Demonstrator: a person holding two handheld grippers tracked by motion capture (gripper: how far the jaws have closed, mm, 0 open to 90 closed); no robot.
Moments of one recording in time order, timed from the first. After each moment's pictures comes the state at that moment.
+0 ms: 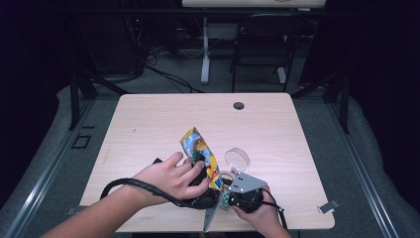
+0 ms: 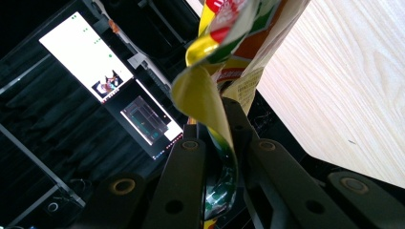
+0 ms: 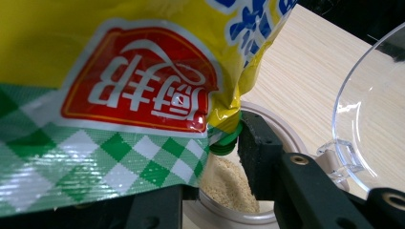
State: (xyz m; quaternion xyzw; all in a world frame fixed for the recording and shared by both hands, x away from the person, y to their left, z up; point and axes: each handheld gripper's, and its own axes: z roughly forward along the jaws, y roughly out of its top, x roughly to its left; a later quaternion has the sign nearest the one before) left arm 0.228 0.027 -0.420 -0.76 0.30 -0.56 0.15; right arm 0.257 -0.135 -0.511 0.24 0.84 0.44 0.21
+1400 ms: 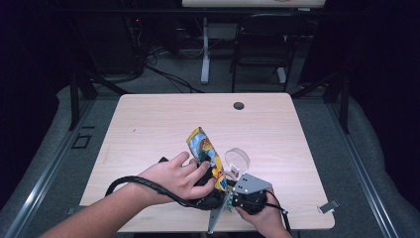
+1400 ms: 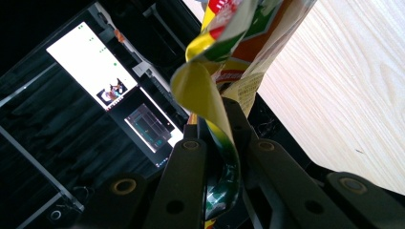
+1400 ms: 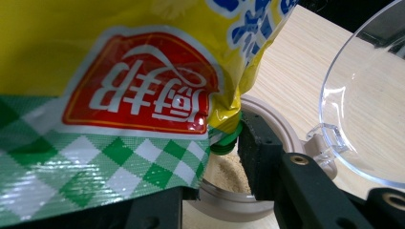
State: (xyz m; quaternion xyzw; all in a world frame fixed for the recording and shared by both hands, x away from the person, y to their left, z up) left arm 0.226 0.016 -0.415 -0.75 0.32 -0.56 0.14; right arm 0.252 -0.143 -0.510 0.25 0.84 0.44 0.21
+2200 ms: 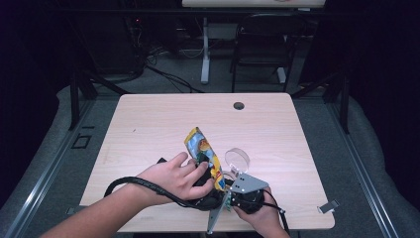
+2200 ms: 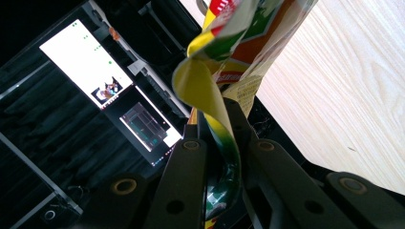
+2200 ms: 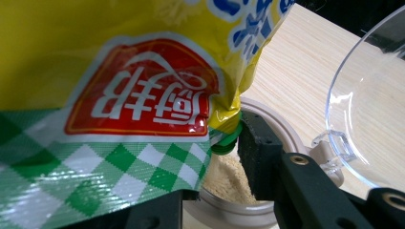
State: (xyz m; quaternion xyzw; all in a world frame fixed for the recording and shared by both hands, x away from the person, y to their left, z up) left arm 0.225 0.019 -0.415 -0.76 0.31 -0.55 0.14; right arm 0.255 -0.137 -0.512 0.25 0.84 0.44 0.21
